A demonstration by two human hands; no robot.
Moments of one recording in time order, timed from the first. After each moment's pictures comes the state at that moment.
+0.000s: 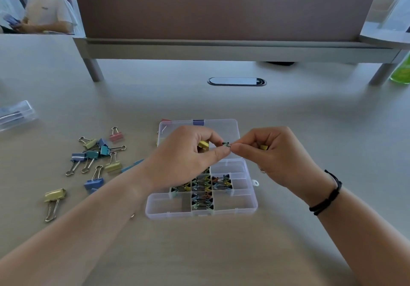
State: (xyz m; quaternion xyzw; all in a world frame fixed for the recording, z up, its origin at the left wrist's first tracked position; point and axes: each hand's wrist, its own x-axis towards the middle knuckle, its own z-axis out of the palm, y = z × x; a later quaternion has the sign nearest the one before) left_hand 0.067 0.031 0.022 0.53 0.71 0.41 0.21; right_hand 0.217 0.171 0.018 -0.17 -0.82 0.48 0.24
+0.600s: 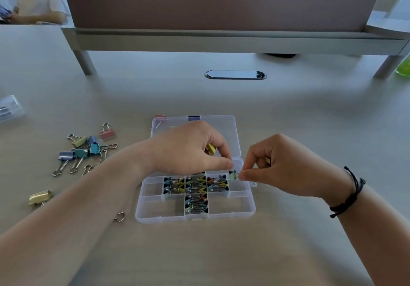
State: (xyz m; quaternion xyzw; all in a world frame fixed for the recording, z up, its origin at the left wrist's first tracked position) left_hand 0.057 0.057 0.035 0.61 0.72 0.21 0.26; right_hand 0.232 0.187 0.025 -0.19 -0.92 0.35 0.03
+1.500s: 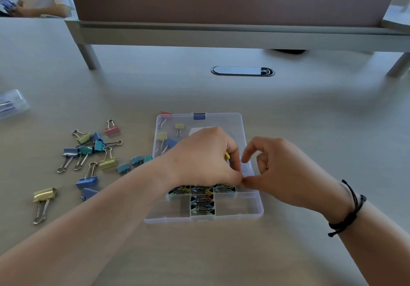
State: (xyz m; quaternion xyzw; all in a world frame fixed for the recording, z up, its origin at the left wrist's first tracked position) left_hand 0.074 0.063 0.021 0.57 0.76 0.21 0.23; right_hand 0.219 0.170 0.014 -0.26 -0.91 0.32 0.05
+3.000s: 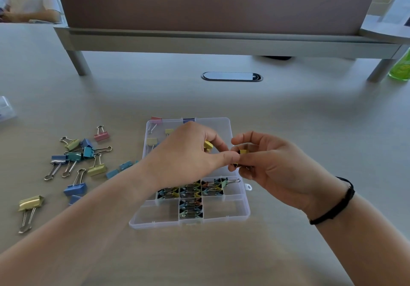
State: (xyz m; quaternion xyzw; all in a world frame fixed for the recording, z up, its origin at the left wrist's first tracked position) left_hand 0.075 0.056 0.029 0.51 0.76 0.33 0.22; right_hand 0.219 0.175 0.018 -0.25 -0.58 0.77 0.11
